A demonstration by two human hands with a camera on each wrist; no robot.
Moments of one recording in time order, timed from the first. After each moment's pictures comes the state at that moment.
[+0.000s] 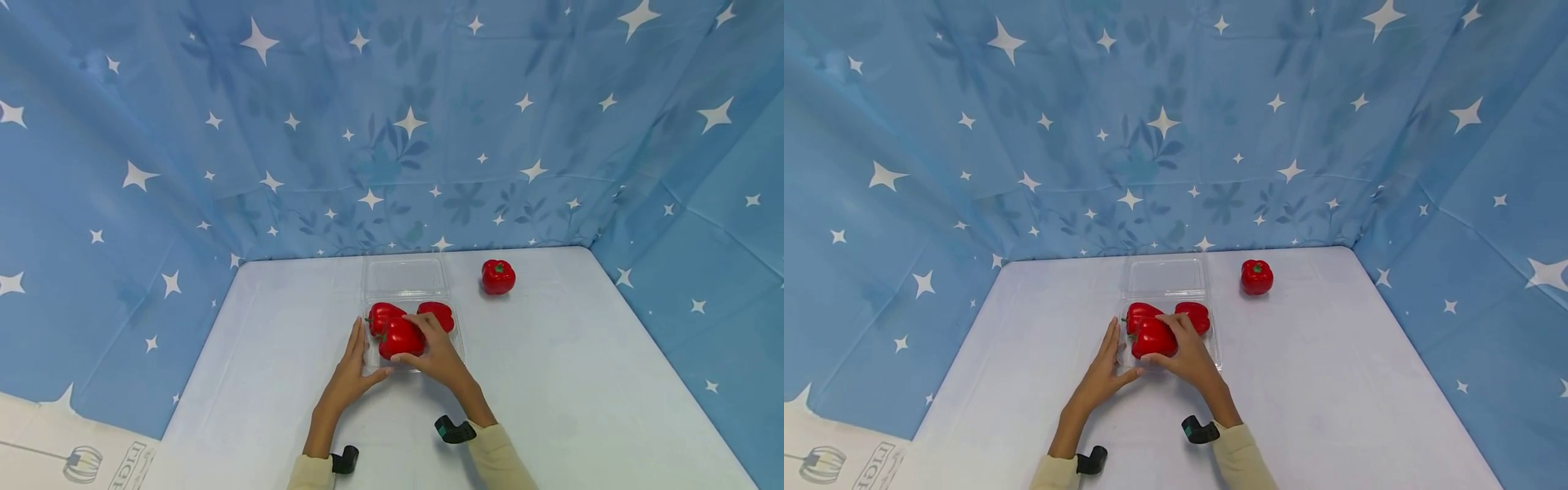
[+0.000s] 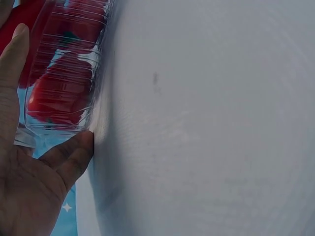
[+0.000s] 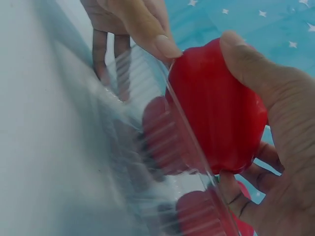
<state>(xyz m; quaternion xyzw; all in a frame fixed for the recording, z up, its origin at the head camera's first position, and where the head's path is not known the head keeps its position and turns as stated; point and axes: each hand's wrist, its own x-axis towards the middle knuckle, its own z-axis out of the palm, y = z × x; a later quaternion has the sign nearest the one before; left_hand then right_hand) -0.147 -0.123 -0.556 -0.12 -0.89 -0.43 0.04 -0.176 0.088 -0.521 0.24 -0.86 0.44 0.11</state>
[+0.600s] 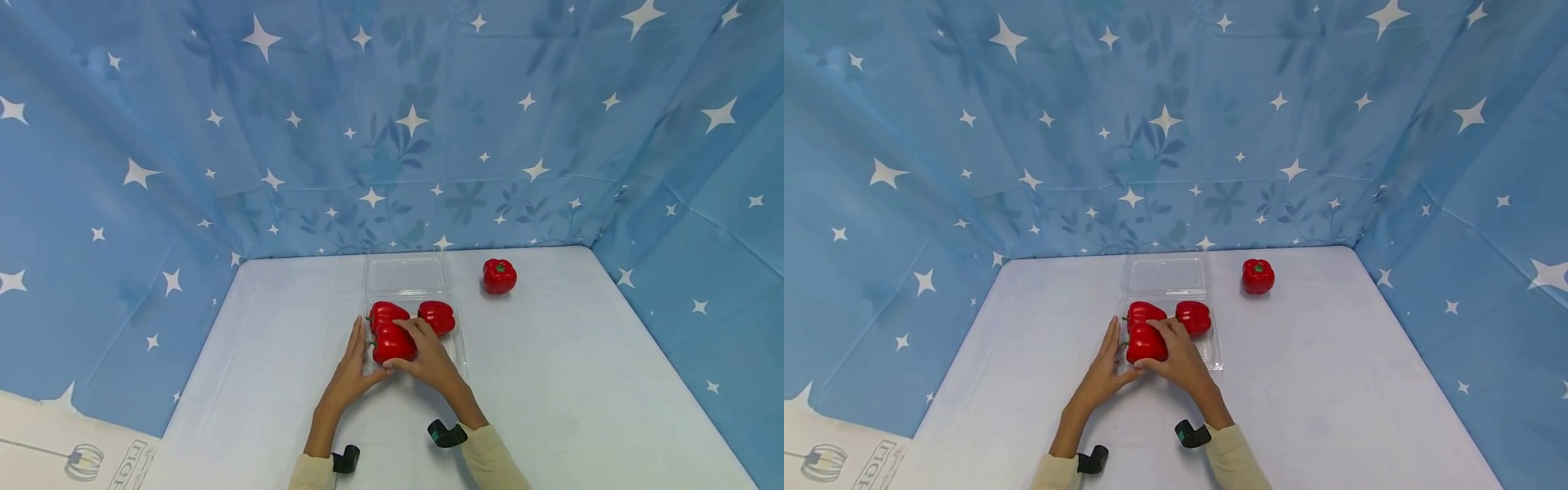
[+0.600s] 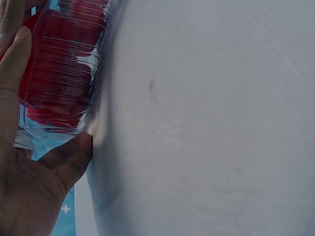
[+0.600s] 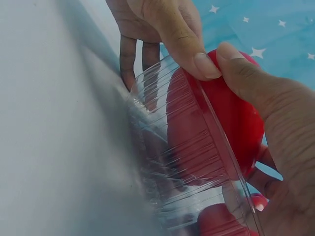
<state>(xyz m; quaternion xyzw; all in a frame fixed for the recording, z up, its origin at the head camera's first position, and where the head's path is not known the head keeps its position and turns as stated) -0.147 -0.125 -0.558 -0.12 -0.89 -0.43 0.04 -0.171 0.071 -0.531 0.24 -0.89 0.38 0.11</state>
